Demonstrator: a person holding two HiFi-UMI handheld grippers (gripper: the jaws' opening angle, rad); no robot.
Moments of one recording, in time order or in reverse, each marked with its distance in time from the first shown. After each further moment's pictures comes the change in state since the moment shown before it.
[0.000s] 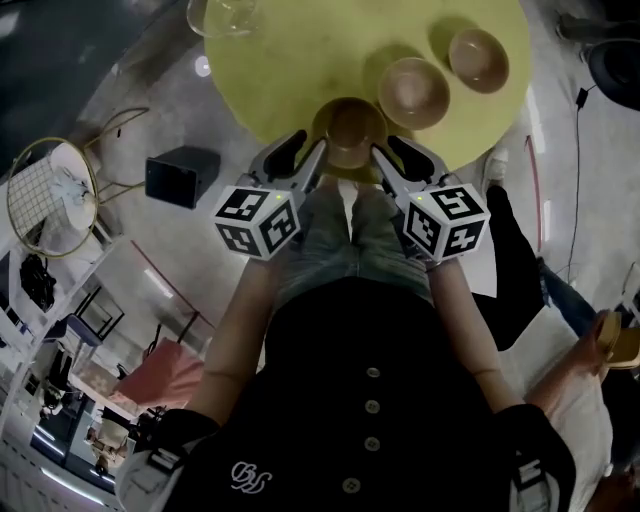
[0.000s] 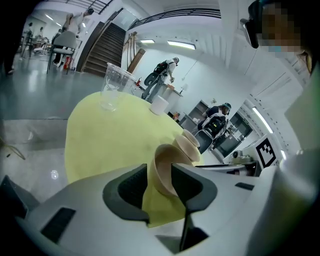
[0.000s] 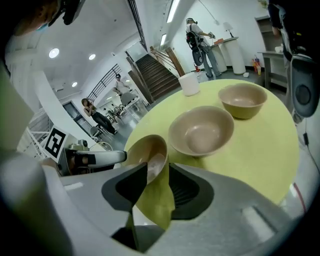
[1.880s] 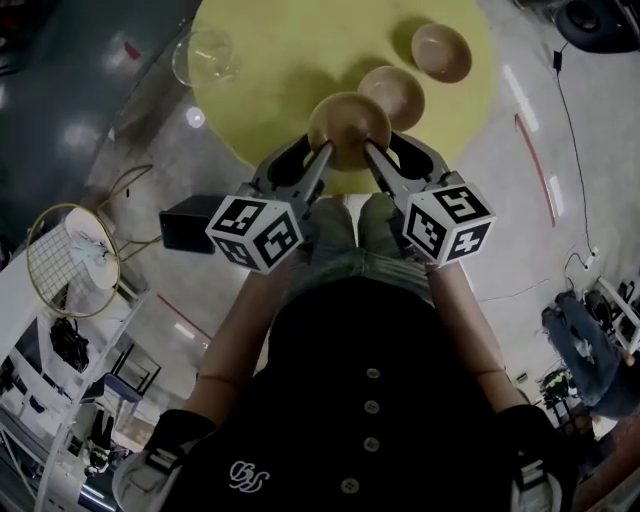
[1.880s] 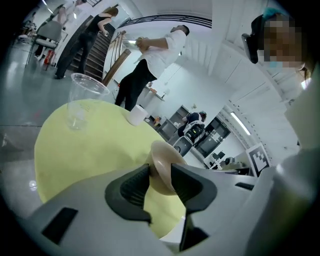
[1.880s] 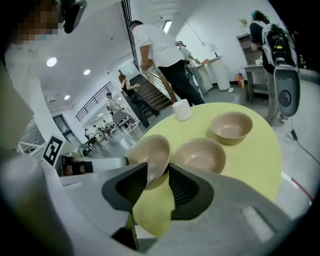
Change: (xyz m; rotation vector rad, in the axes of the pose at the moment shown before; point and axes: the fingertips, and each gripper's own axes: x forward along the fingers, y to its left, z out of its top) left arm -0.002 -0.046 0.058 0.058 -0.031 -0.228; right arm -0.026 0.020 0.057 0.065 -0.222 -0.098
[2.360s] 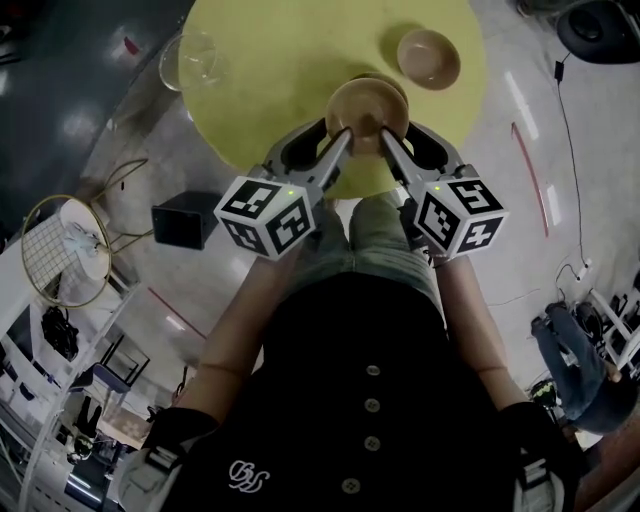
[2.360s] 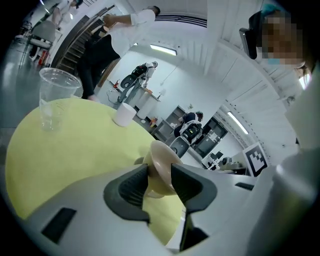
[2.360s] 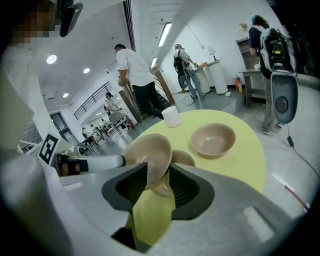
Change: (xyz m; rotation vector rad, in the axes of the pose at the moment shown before) left arm 0.053 -0.044 0.013 0.032 -0.016 -0.036; right arm -0.024 -0.054 0.033 -0.024 -0.015 -0.031
